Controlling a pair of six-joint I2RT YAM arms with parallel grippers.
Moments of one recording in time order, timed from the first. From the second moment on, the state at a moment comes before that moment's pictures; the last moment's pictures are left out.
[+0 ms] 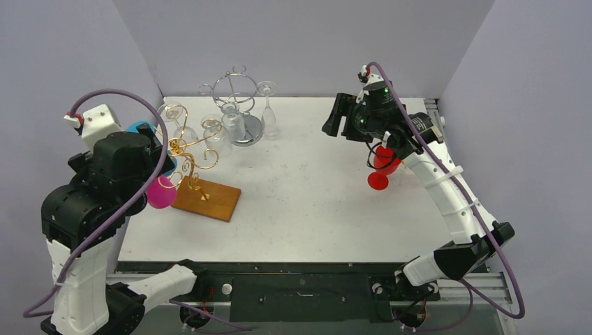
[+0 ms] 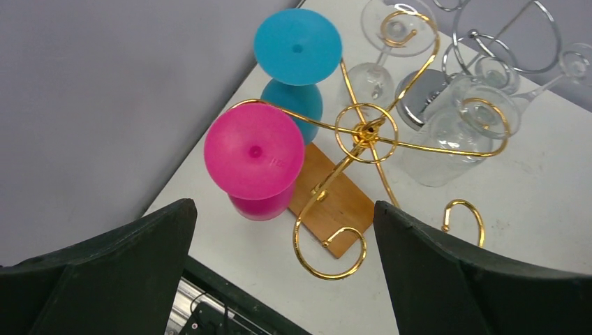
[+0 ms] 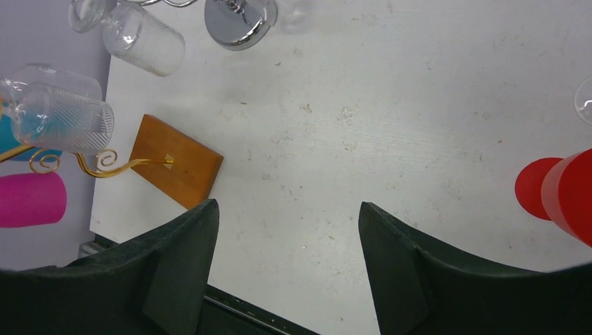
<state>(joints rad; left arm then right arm) -0.51 1.08 1.99 -1.55 -0.87 -0.63 0.51 1.46 1.77 -0.91 -0.02 0.54</state>
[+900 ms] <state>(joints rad) 0.02 0.89 1.69 -1.31 -0.49 -0.68 0.56 1.35 1.62 -0.86 -0.06 0.51</state>
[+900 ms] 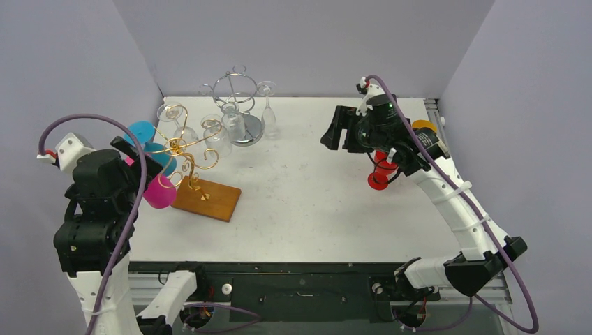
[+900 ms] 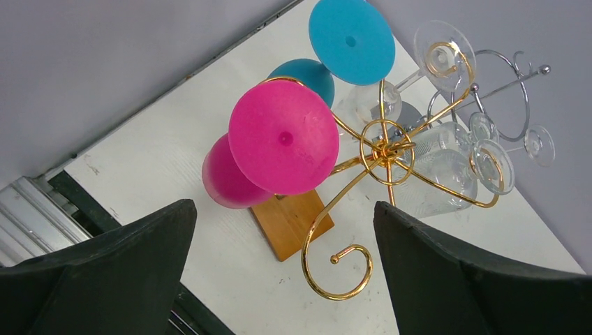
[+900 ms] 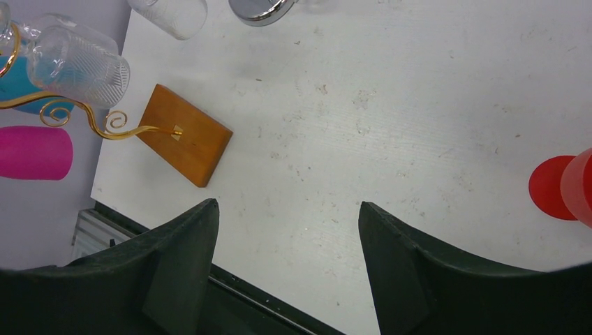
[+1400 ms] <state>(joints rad) 0.02 0.81 1.53 -1.25 -0.52 -0.84 0.56 1.28 1.61 -0.86 -0.04 0.48</state>
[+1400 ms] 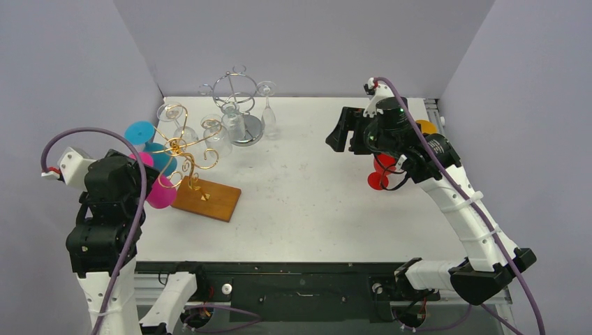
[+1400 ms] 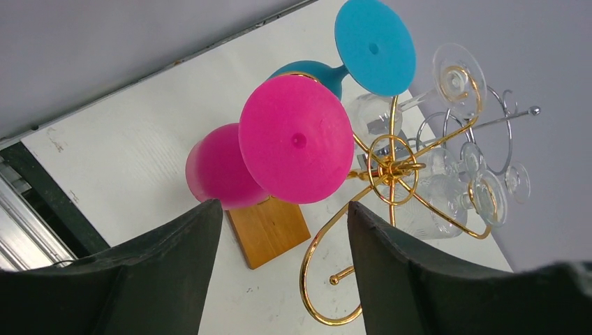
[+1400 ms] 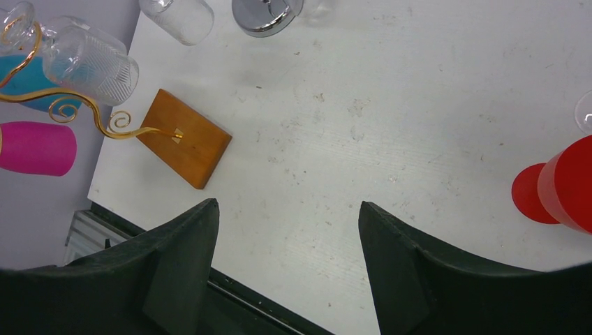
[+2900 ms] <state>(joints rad) 0.02 0.74 1.31 -1.05 -0.59 -1.04 0.57 1.27 1.59 -0.86 -0.03 0.45</state>
